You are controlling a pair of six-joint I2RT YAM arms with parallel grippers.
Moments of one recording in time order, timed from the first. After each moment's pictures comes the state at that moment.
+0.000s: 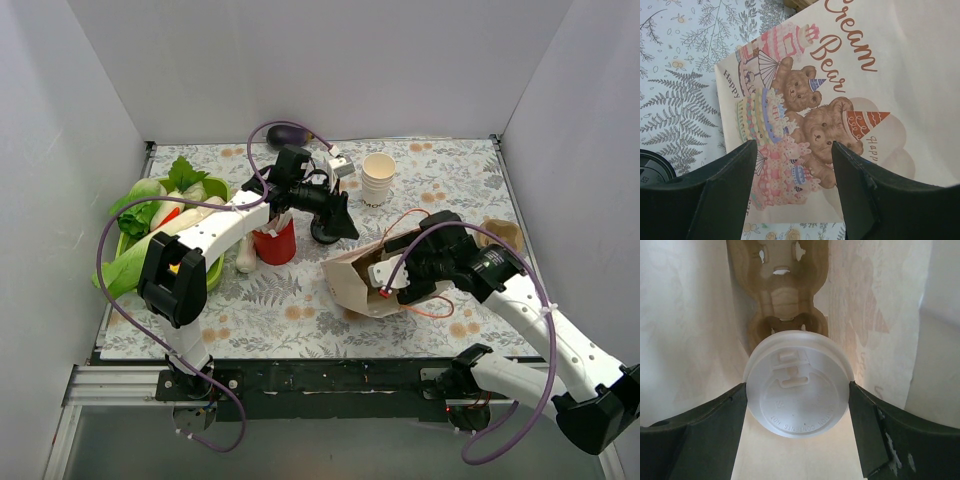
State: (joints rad) left arm -0.57 1.80 1.48 -0.33 0.95 0.02; right arm 0.63 0.96 0.97 -0.90 -0.25 -1.31
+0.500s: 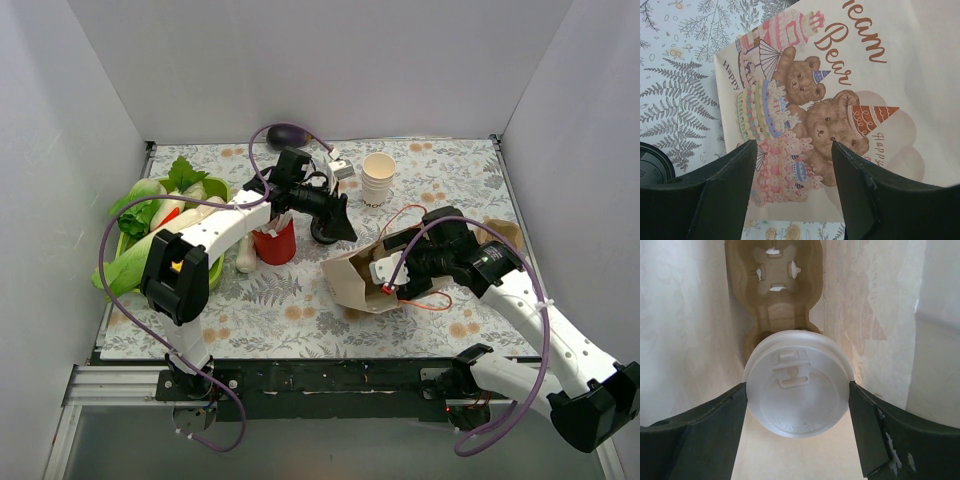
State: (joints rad) left arm -0.56 1.82 1.48 -0.36 0.95 0.04; right arm 0.57 0.99 0.97 -0.86 -0.37 -1.35
